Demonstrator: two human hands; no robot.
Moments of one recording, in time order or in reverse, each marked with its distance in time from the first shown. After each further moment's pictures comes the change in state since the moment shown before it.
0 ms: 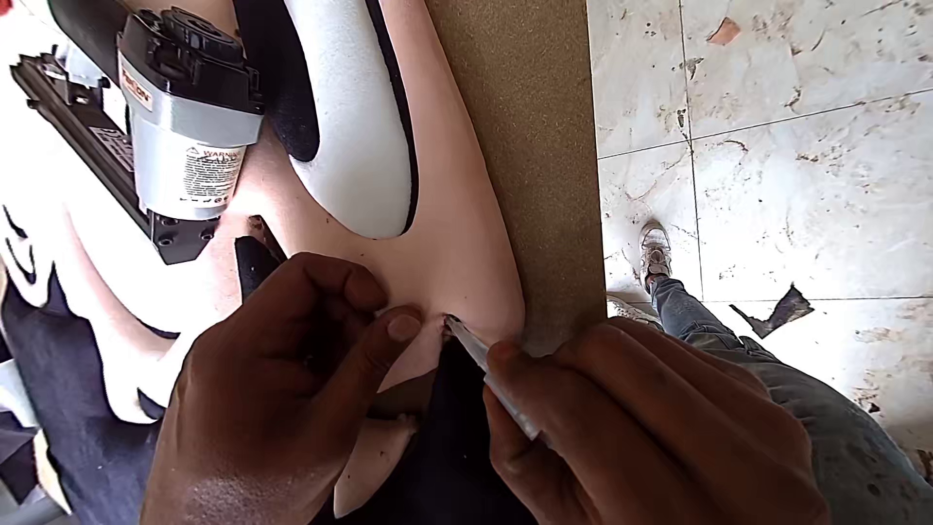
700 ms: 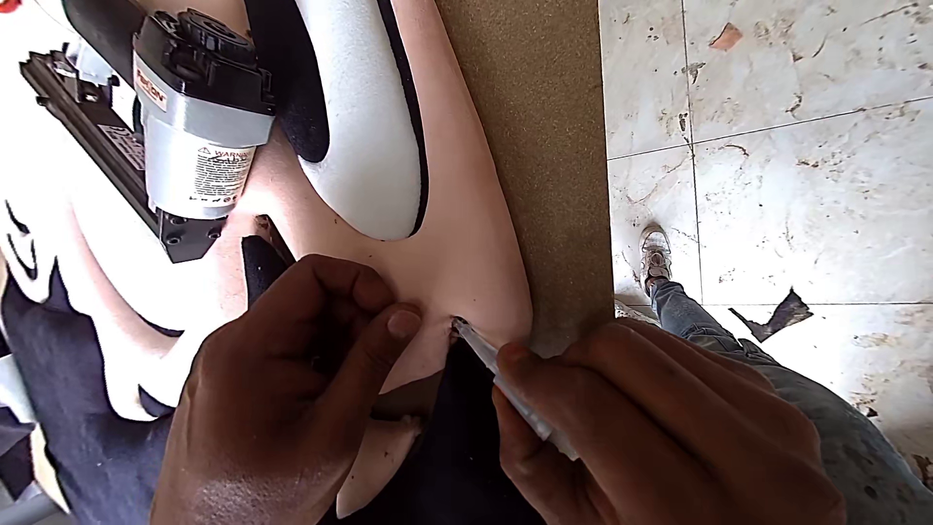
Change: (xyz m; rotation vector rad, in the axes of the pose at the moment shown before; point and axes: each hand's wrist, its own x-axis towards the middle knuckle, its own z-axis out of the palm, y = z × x) left_hand 0.000 -0.001 -0.001 0.033 0.008 0.014; right_hand 0.001 0.001 0.001 0.025 -0.004 0.009
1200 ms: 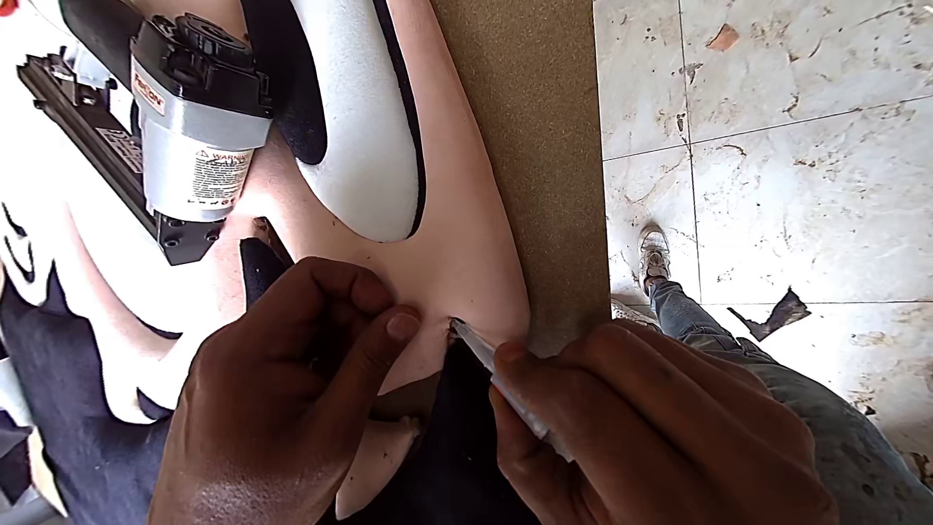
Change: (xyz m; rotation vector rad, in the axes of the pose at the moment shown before) left_hand 0.000 0.000 0.000 -0.009 -0.002 -0.001; right_hand 0.000 -0.002 0.001 -0.011 0.011 0.002
